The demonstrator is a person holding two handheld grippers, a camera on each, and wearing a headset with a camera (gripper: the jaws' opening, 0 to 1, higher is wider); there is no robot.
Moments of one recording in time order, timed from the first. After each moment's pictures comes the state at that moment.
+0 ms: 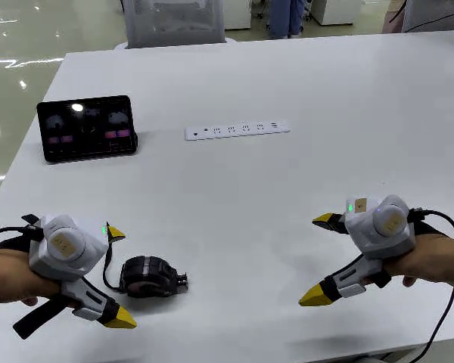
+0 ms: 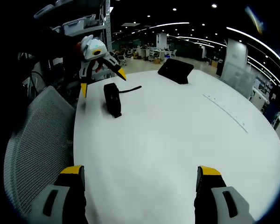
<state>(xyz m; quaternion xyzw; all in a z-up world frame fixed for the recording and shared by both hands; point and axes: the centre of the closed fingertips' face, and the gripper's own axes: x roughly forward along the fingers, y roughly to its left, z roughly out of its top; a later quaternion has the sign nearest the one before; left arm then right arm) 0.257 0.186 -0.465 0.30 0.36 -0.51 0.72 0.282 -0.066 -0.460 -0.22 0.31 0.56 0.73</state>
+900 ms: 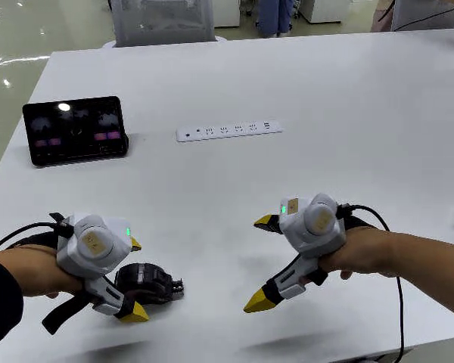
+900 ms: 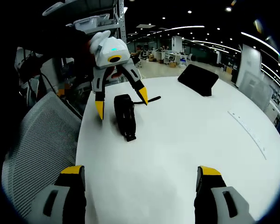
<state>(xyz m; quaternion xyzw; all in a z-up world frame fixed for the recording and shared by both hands) 0.273 0.167 -0.486 0.32 0.38 -0.53 0.69 0.278 0.033 -0.462 -0.22 0.29 0.62 0.69</state>
